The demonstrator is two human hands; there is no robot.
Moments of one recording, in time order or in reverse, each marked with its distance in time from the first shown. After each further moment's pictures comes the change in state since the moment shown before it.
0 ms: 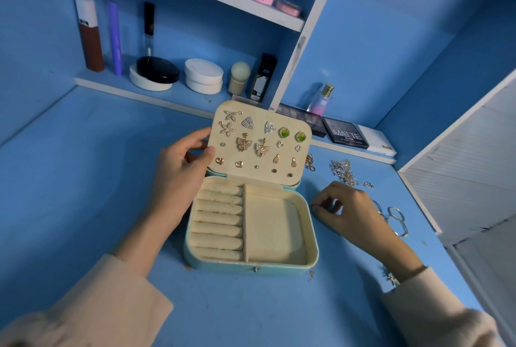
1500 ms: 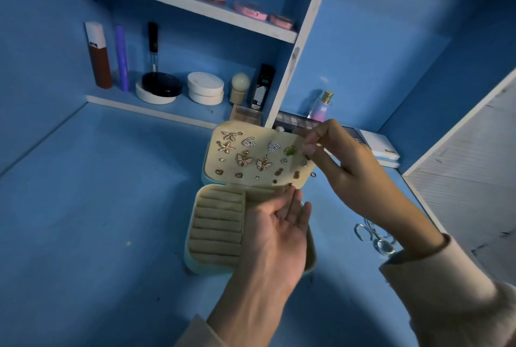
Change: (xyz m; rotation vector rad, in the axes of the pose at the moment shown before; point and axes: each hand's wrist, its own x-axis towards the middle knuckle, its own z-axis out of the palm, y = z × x) left_hand -0.075 0.043 0.097 -1.199 0.083 -0.943; right_hand 0.026 -0.076 -0.045 0.211 0.129 -0.265
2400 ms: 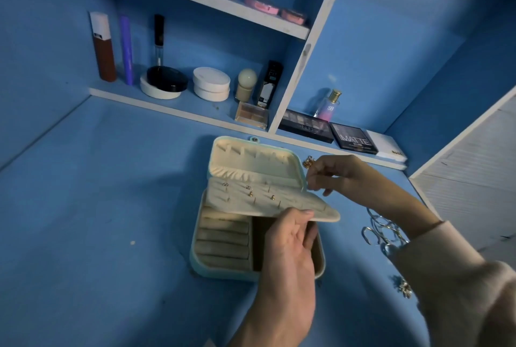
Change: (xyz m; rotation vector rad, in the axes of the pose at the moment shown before) left_hand -0.016 -0.017 -0.020 0.145 -0.198 0.200; right_hand 0.012 0.050 0.003 0.126 -0.362 0.389
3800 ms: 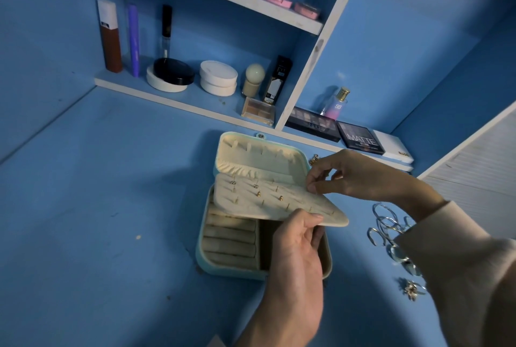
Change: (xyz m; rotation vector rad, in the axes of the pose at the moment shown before) left_hand 0.004 -0.002 -0.002 -0.031 -0.043 0.038; right_hand 0.012 -0.018 -0.007 -0.282 -0.227 -0.071
